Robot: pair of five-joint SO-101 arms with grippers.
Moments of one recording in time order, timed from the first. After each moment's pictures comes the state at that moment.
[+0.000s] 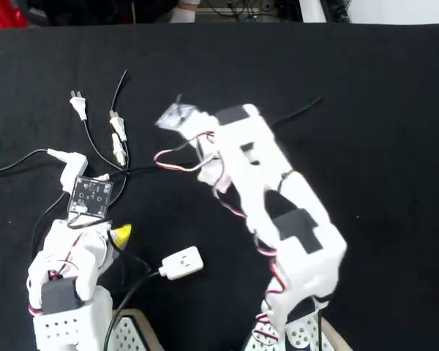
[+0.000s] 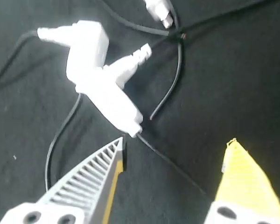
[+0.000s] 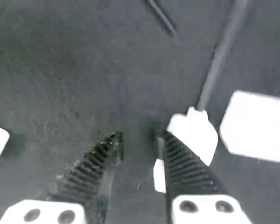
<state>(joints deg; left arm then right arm) -16.7 -101.8 91.0 70.1 -24.3 -23.3 20.6 1.8 76.8 38.9</state>
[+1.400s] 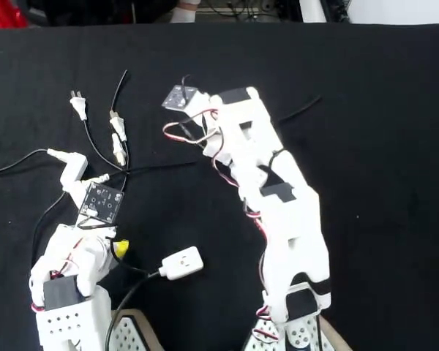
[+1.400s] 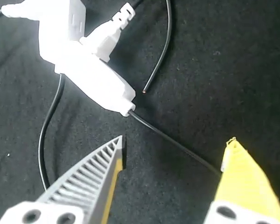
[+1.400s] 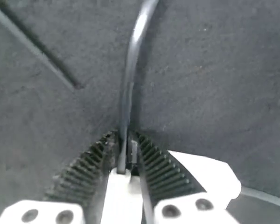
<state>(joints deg) -18.6 -101.6 94.9 70.1 -34.6 -17.6 42.9 -27.8 79.8 44.8</state>
